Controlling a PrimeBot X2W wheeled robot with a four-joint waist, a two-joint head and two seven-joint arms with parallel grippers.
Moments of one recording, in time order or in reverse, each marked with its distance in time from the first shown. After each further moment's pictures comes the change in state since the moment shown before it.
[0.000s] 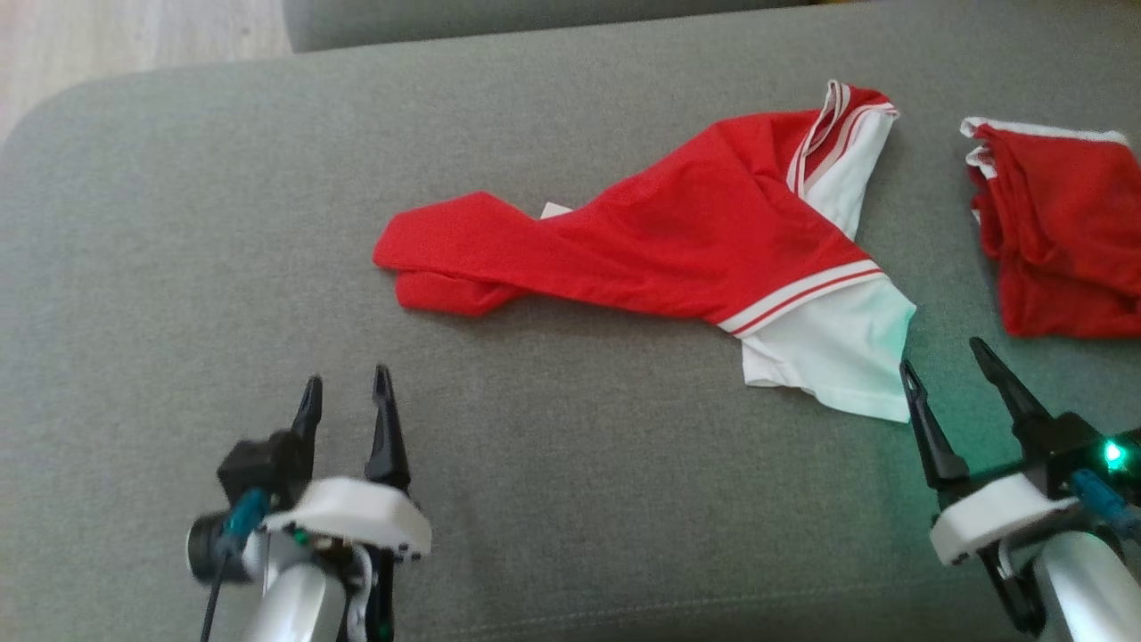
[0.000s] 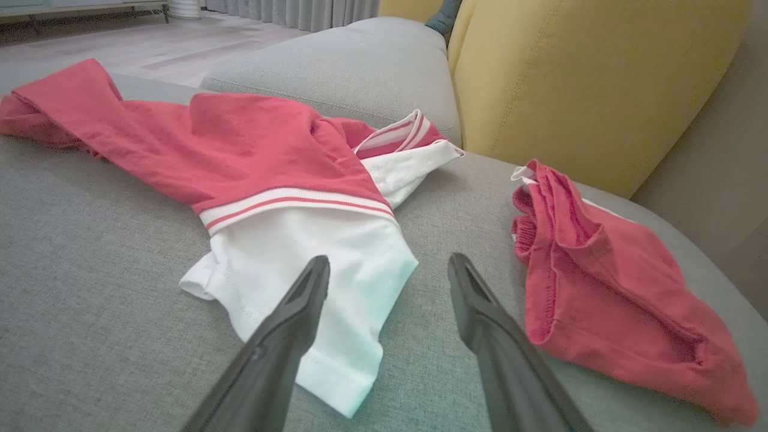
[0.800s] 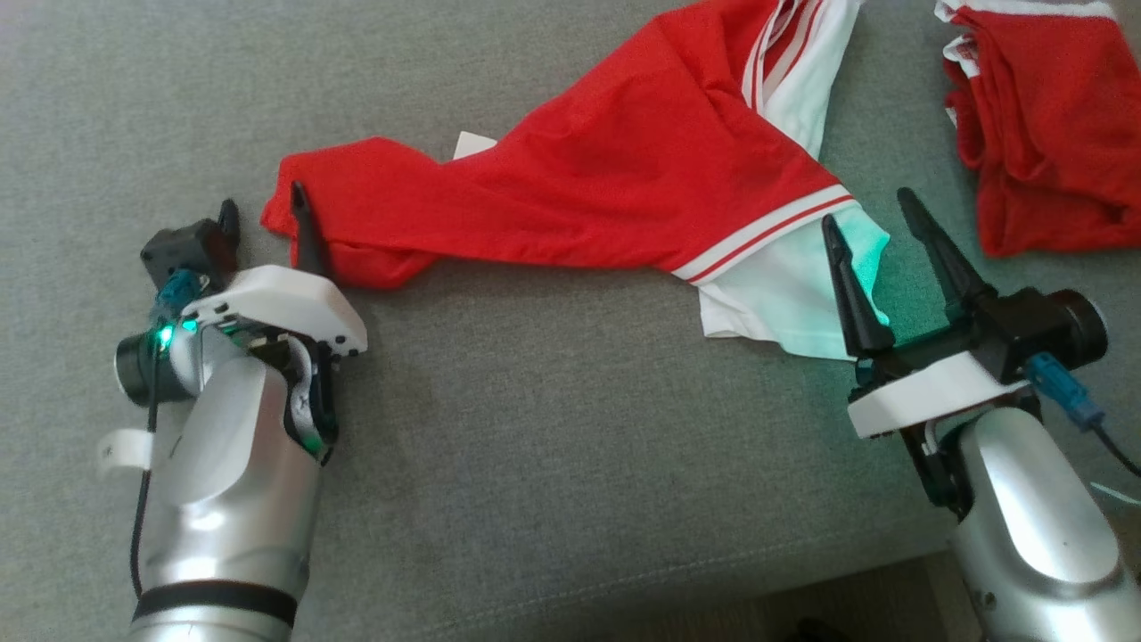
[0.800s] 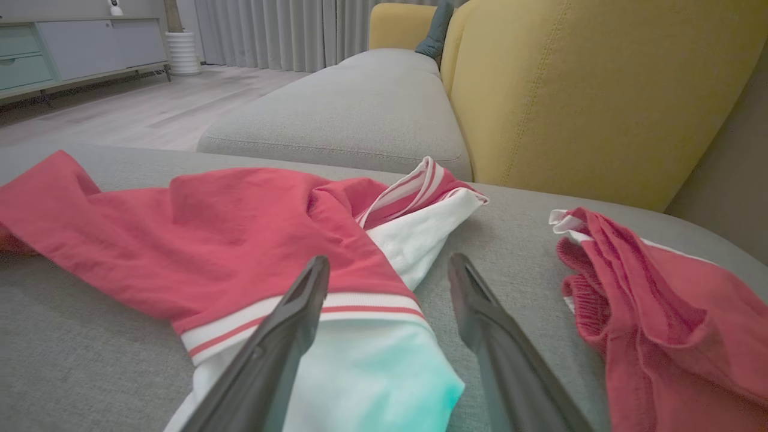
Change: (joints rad) left arm -0.511 -0.009 0.139 0.459 0.039 -0.021 0.000; right arm -0.222 0.107 0.084 -0.057 0.073 0.000 0.000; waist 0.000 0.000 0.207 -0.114
